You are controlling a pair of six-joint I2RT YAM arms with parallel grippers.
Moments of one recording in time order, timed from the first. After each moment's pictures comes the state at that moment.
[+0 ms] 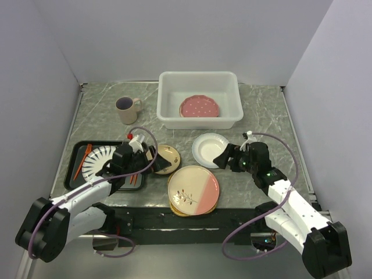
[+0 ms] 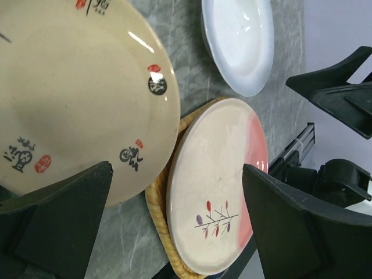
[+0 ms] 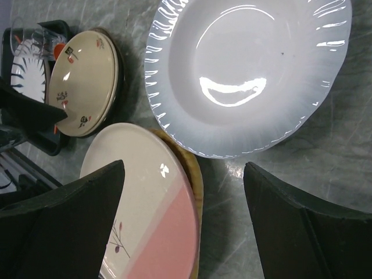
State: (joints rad) left arm -0.46 1.04 0.34 0.22 0.39 -0.79; right arm 0.31 0.84 0.40 -0.13 -0.30 0.58
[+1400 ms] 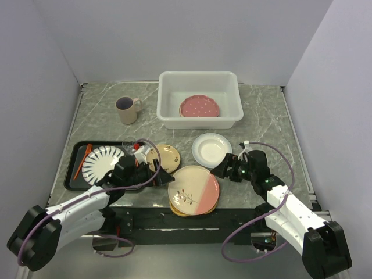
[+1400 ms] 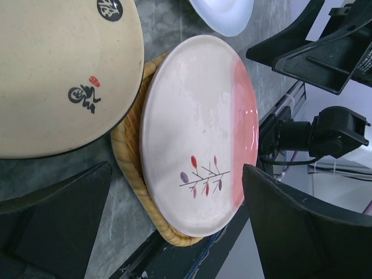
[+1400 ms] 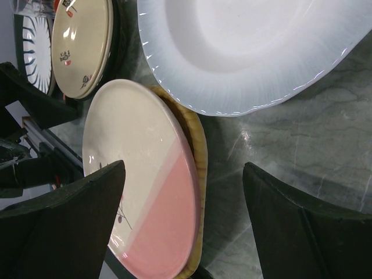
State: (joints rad) left arm -0.60 0.92 0.22 0.24 0.41 -0.81; right arm 0.31 0.82 0.26 -0.06 -0.44 0.65
